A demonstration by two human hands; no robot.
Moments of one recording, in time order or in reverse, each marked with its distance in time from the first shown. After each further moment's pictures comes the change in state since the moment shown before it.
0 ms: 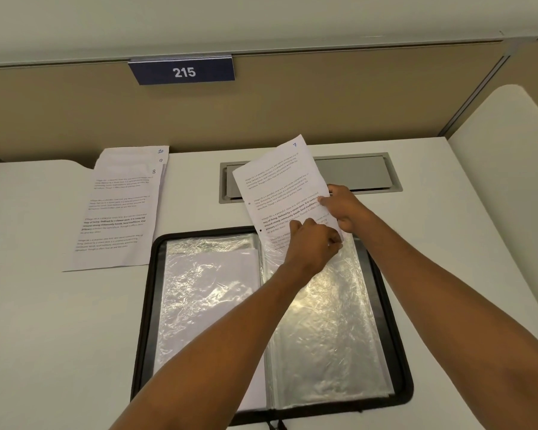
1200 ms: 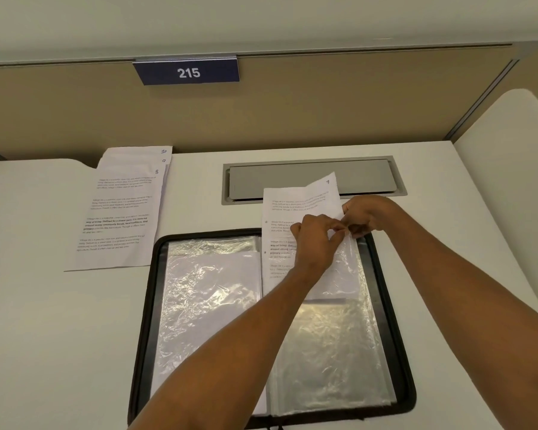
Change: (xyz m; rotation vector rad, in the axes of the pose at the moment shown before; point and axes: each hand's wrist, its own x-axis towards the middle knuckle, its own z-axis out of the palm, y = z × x) left_hand 0.015 0.010 0.012 -0.334 0.210 -0.219; right_hand -0.001 -0.008 -0.041 -0.550 -0.186 0.242
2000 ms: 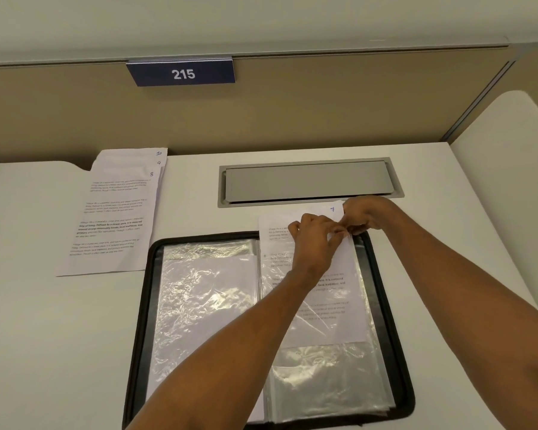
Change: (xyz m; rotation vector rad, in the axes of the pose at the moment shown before) left_hand 0.000 0.004 -0.003 0.092 -0.046 0.065; right_hand 0.020 0.002 -0.007 -0.103 -0.021 -0.037
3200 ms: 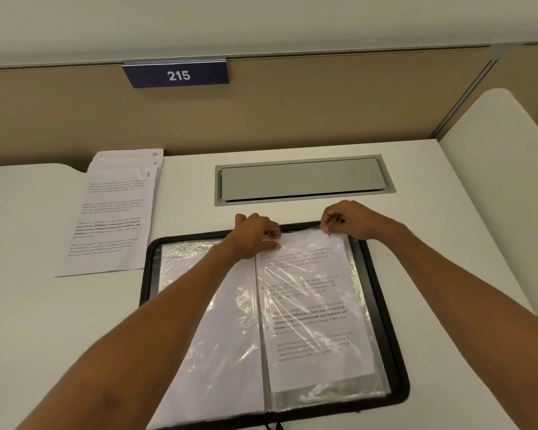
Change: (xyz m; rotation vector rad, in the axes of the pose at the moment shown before) left_hand 0.024 -0.094 -0.111 0.391 -0.434 0.194; right_hand -0.025 0.035 0.018 -0.277 0.141 -0.620
